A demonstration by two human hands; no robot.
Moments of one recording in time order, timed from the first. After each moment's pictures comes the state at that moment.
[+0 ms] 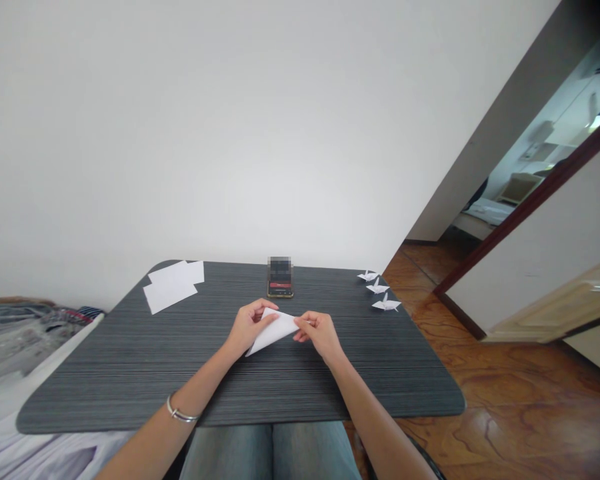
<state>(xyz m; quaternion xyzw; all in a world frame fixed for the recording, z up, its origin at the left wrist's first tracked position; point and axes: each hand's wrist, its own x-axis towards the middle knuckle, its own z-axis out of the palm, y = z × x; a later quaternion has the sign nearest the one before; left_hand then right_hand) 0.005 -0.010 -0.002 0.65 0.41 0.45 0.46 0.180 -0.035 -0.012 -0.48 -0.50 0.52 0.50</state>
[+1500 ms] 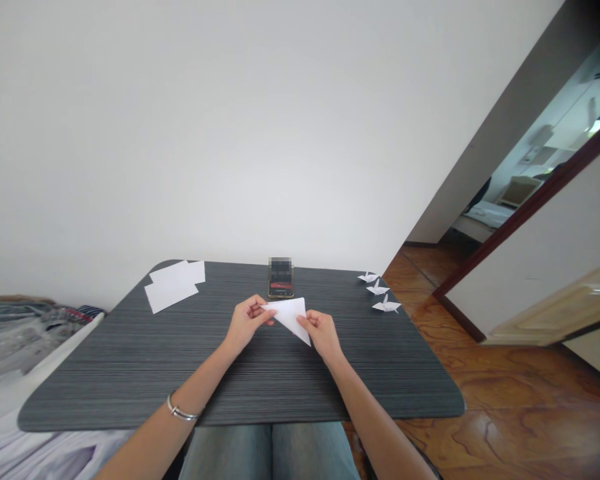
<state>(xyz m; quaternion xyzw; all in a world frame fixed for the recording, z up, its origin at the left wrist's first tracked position) 0.002 -0.006 -0.002 0.54 0.35 0.51 0.57 0.180 -0.032 -0.020 -0.49 -0.53 0.48 0.50</state>
